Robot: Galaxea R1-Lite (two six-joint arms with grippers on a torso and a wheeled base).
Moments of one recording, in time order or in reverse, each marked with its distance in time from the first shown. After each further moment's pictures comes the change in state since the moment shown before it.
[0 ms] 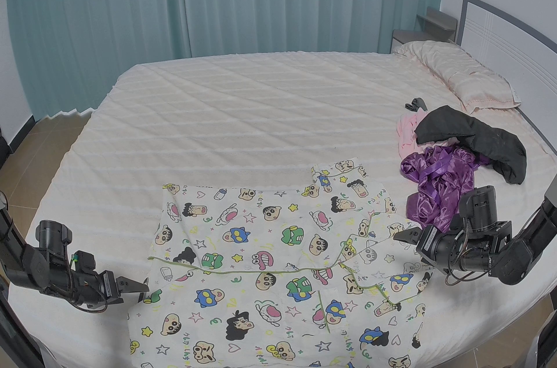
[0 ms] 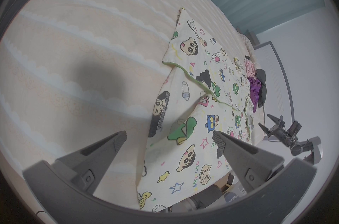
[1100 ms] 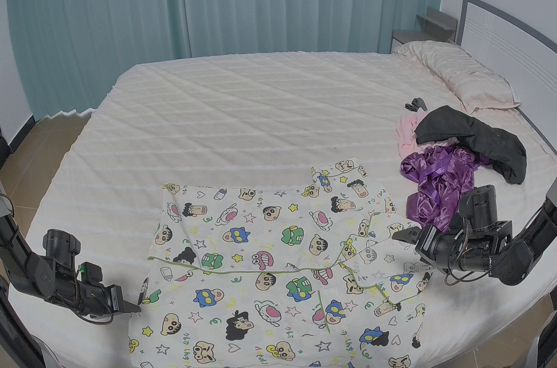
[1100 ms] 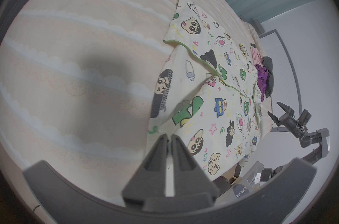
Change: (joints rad) left arm -0.059 0.007 0.055 -0.001 0.071 0.028; right arm 0.012 -0.010 0.000 0.000 0.000 0.000
